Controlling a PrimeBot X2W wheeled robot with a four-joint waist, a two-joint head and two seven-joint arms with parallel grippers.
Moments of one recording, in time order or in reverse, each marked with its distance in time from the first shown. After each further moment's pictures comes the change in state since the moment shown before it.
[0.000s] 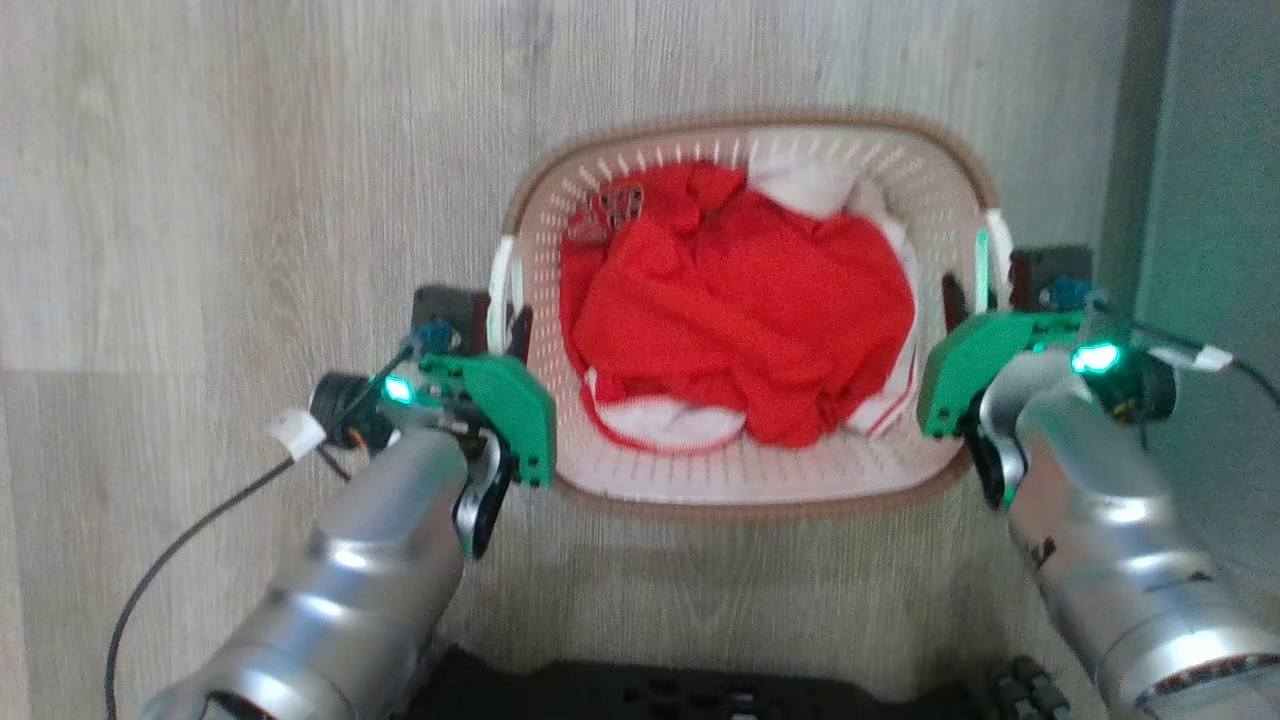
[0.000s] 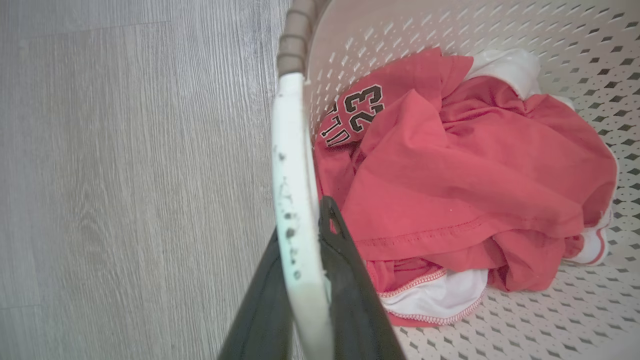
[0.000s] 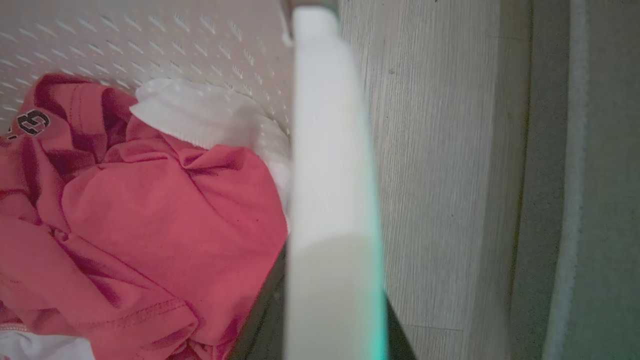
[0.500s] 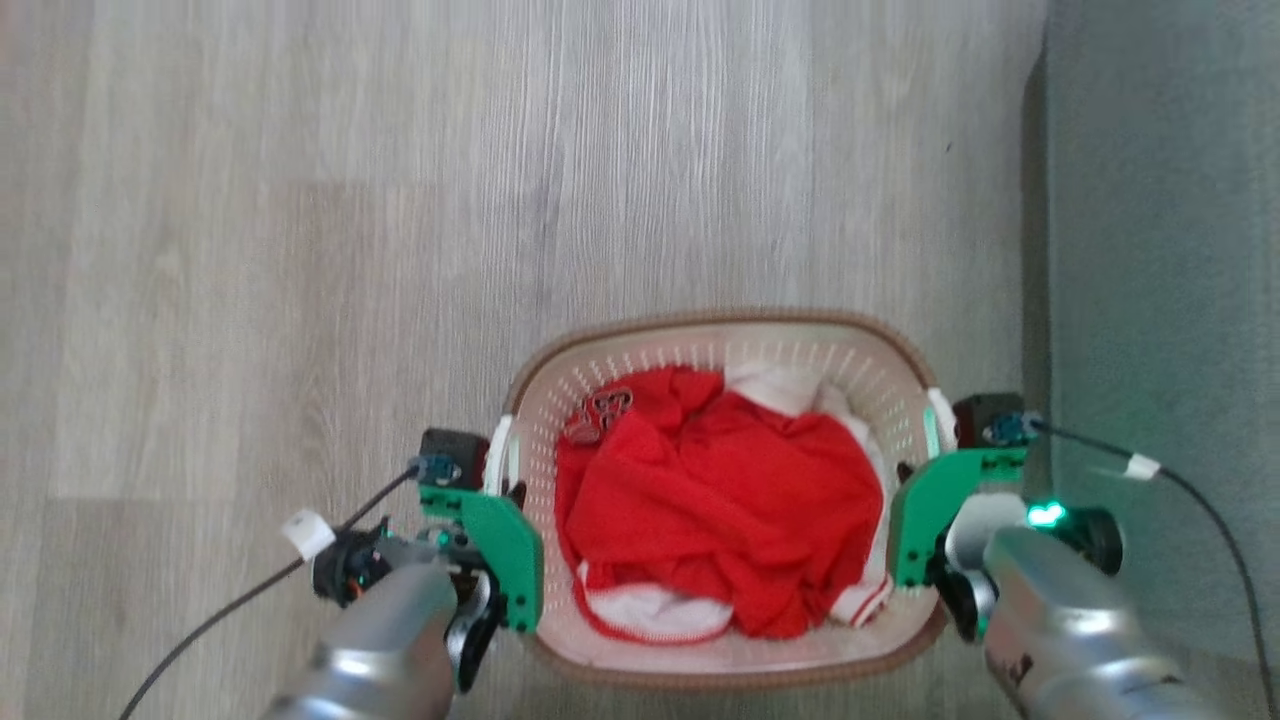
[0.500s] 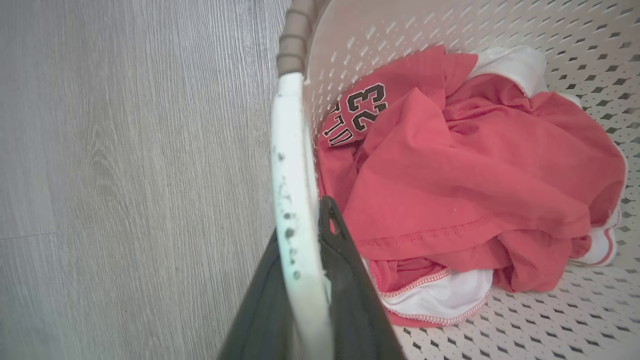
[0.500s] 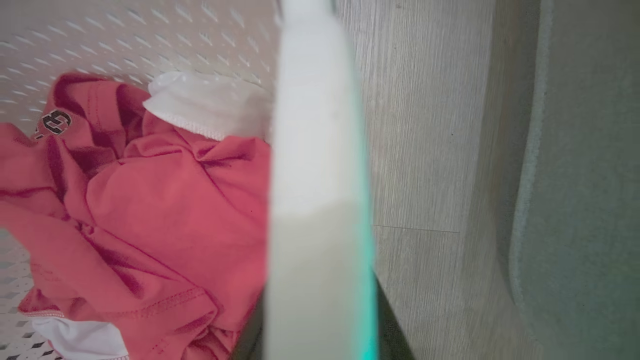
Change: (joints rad) left arm 0.139 -0.003 -0.129 0.114 -0.138 -0.055 0.072; right arm 0.145 0.011 0.212 0.059 0.245 0.000 0.151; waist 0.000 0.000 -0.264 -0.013
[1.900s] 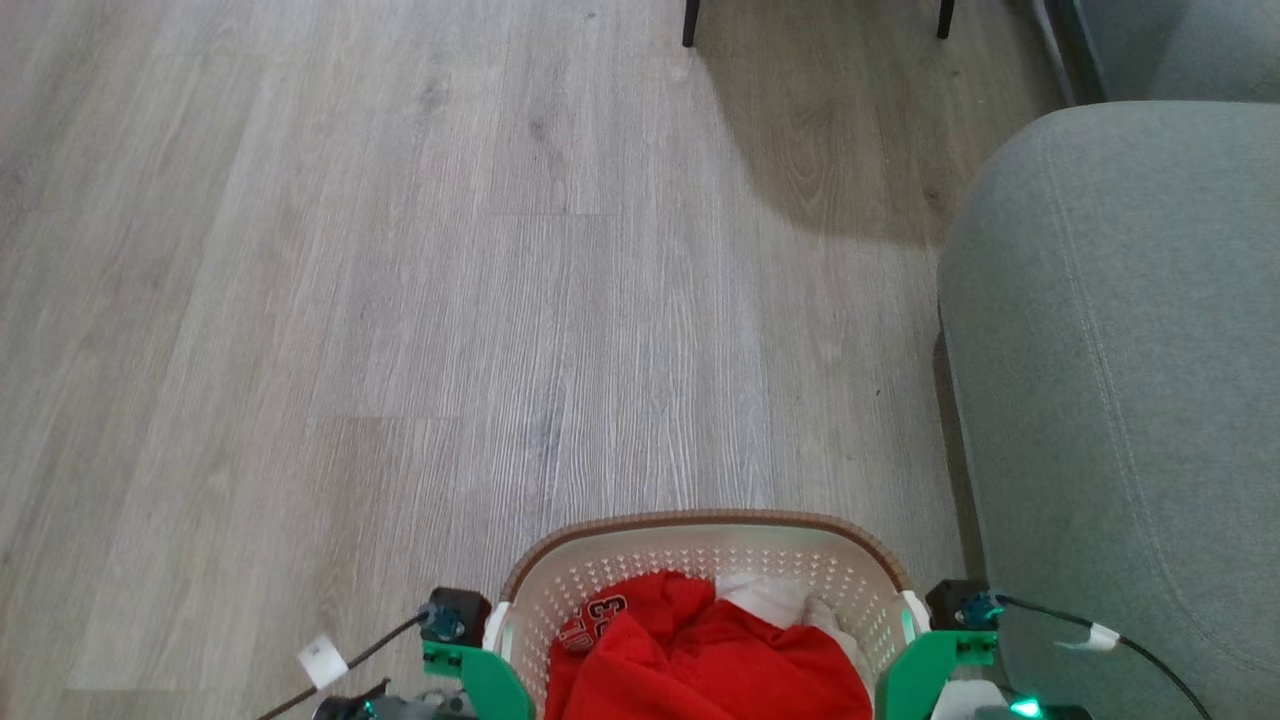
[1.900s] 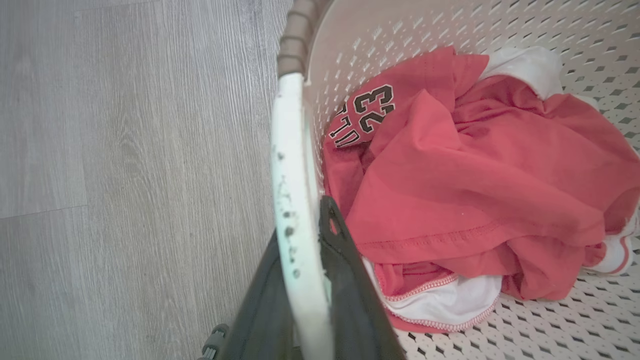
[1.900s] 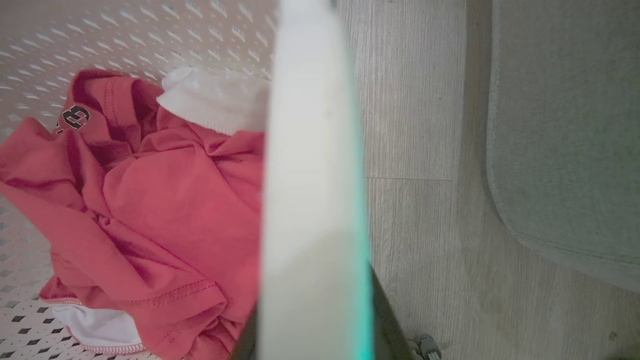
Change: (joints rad) left arm 0.198 0.002 -0.142 0.074 -0.112 -0.023 0.068; right arm 0.223 0.004 0.384 0.021 0.410 -0.004 0.031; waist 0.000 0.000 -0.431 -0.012
